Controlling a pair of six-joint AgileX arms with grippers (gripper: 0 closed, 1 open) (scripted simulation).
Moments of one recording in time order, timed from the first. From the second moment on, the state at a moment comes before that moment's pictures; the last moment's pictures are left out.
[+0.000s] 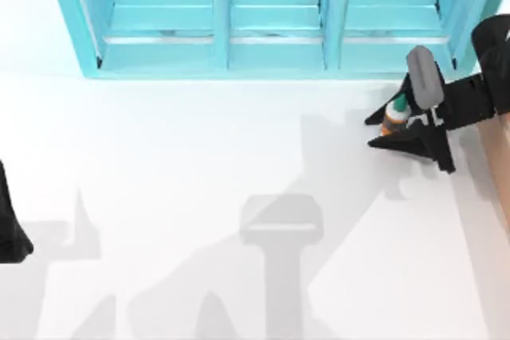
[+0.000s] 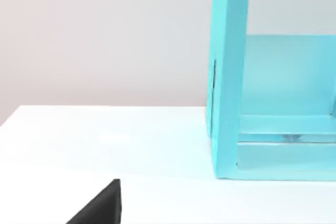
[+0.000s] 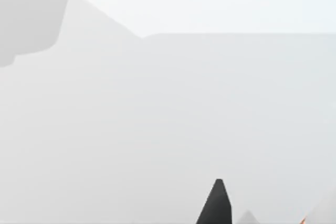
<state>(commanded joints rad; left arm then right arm) 0.00 0.00 0.00 0.00 0.00 0.00 0.04 2.40 1.56 -0.62 -1.04 -1.43</state>
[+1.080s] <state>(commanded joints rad) 0.00 0.00 0.00 0.00 0.00 0.00 0.06 2.30 1.60 -0.77 -1.04 -1.43</state>
